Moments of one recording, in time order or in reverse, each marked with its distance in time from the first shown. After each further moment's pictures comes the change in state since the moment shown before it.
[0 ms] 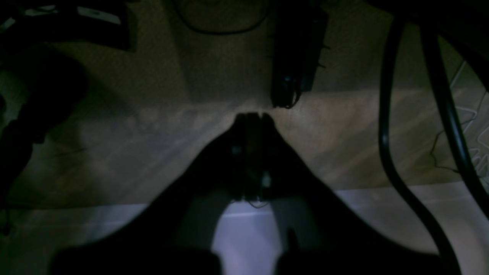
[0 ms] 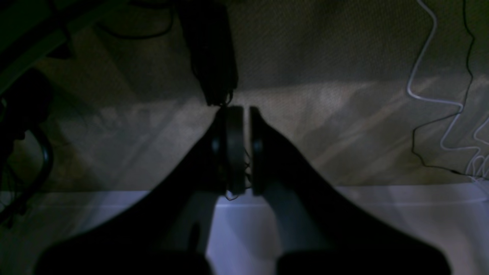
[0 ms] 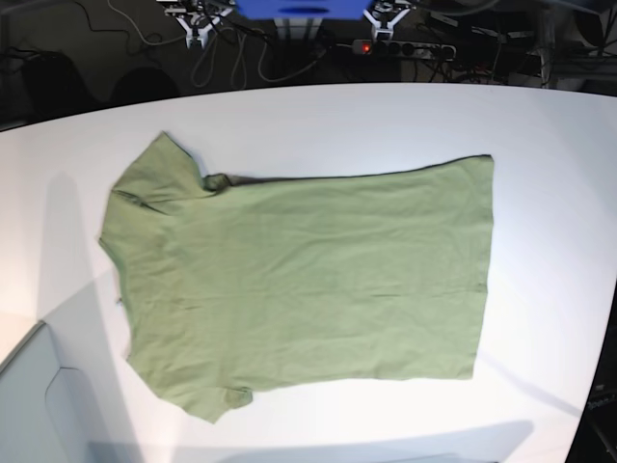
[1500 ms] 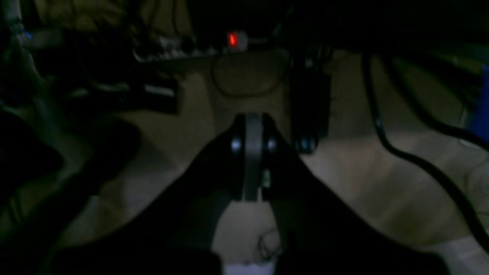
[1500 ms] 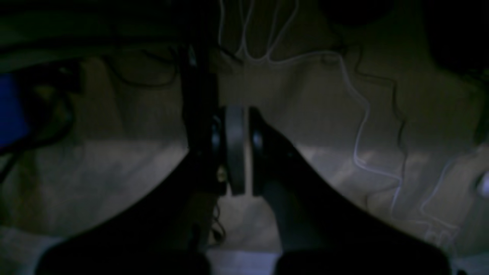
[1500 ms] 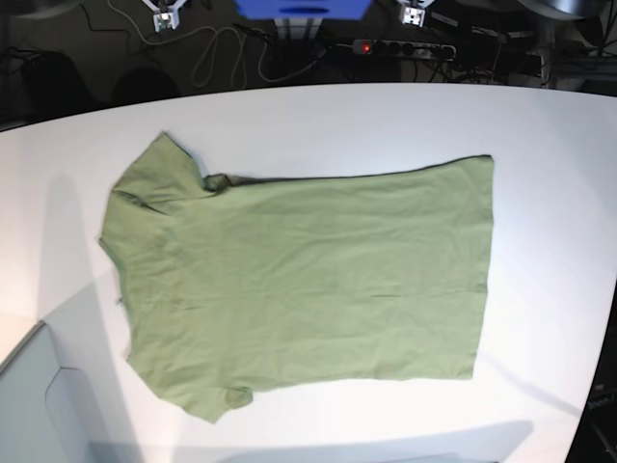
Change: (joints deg) left arm 33.6 -6.0 -0.1 56.8 -0.1 0.0 1.2; right arm -35.7 7.1 -0.2 59.3 0.1 1.0 -2.6
